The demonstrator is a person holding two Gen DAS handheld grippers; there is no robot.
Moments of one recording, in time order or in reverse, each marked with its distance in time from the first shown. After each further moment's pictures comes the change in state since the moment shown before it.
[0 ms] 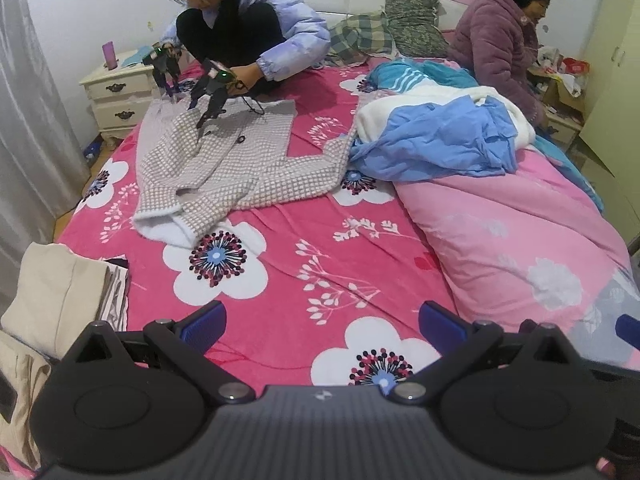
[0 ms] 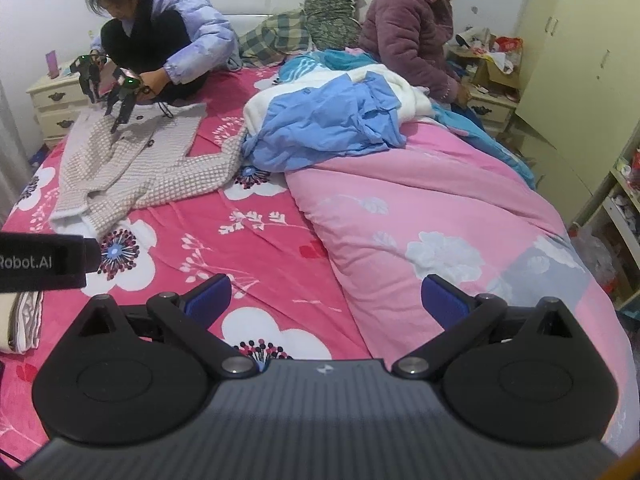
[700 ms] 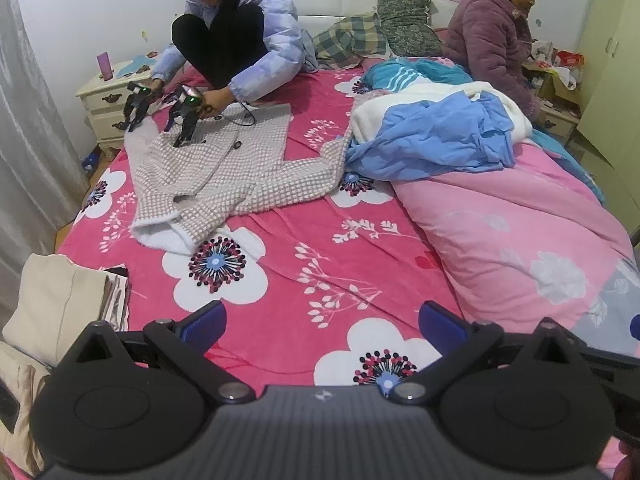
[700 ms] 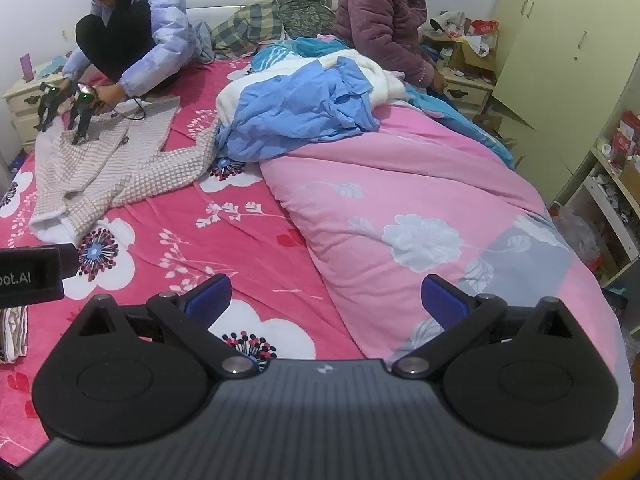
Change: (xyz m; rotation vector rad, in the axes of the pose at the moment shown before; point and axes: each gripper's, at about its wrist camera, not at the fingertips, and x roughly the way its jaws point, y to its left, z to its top) left arm 0.009 -0.010 -0.004 0.032 -0.016 0.000; right arm 0.009 -0.029 -0.011 0.030 0.018 -0.002
